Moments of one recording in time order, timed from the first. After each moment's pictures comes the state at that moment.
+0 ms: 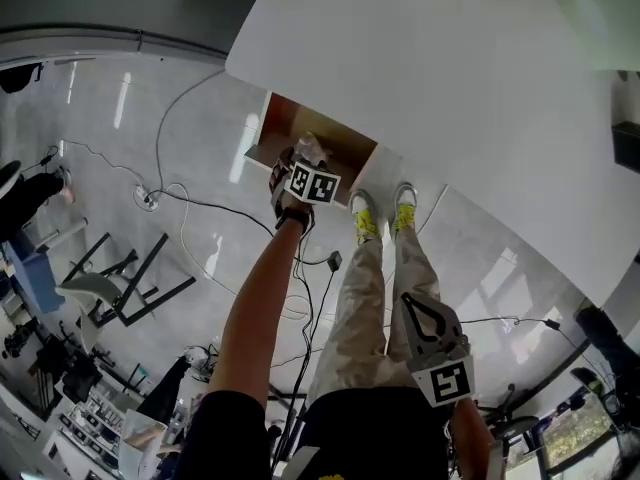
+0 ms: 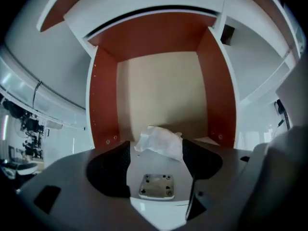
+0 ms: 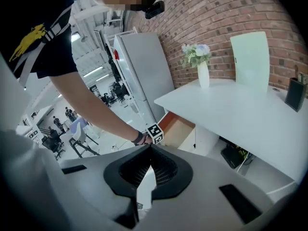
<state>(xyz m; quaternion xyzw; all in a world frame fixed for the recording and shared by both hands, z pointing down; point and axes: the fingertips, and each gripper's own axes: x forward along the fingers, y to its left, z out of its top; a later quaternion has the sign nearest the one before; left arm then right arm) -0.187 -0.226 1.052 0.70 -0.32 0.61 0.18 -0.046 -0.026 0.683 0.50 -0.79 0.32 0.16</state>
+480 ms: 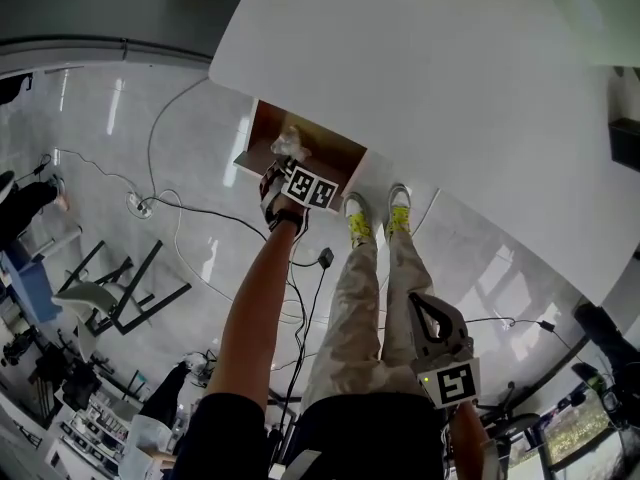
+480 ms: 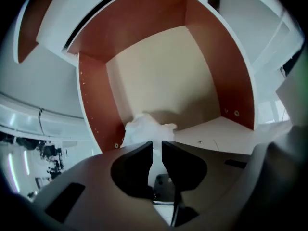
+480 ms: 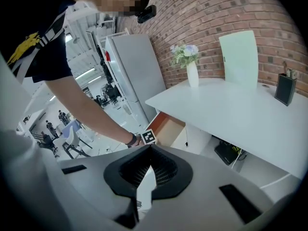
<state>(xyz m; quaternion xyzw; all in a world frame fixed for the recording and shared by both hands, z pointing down) -0.202 -0.234 1.071 0.65 -0.29 0.70 0.06 -0.014 -0.022 0.698 0.53 -0.76 0.33 0.17</state>
